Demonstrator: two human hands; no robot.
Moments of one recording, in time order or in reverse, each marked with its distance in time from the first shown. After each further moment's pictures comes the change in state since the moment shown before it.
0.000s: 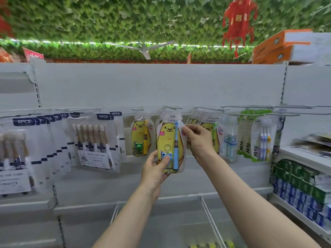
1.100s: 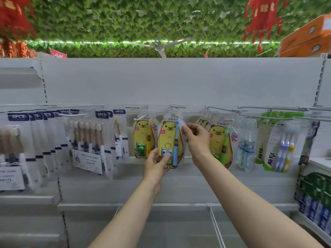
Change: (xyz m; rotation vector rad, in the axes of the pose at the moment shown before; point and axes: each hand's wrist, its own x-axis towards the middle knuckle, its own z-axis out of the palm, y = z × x) left_hand 0.069 -0.024 0.004 0.084 0.153 0.088; right_hand 0.054 0.040 0.022 -0.018 -0.006 -0.041
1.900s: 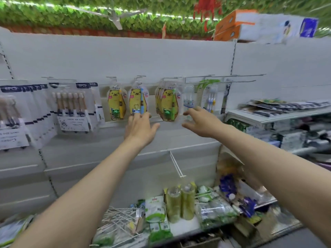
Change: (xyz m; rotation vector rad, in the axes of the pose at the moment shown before) left_hand -0.202 0.096 0.002 1.337 -0.184 0.431; right_hand -0.201 -0.154 -0.167 -1.447 -0.420 -0.132
